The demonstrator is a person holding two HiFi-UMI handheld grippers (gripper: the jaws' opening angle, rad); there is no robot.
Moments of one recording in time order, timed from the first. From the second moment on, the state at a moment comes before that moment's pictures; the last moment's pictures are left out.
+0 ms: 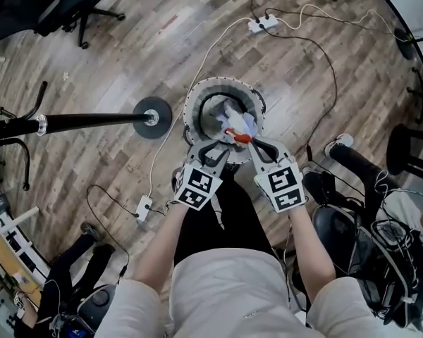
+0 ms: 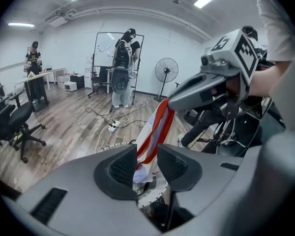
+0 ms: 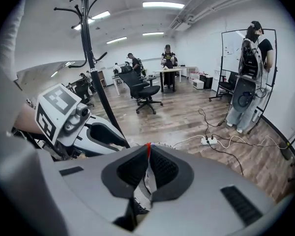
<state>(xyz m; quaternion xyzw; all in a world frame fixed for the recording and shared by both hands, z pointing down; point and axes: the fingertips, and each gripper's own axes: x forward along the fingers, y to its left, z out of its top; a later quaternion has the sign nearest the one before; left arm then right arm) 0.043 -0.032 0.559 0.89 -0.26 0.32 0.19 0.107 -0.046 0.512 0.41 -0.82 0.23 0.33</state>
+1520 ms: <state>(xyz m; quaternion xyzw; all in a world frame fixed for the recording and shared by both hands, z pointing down) 0.085 -0.029 0.428 0.93 -0.24 0.28 0.06 0.109 -0.040 0.255 0.41 -0.89 0.04 0.18</state>
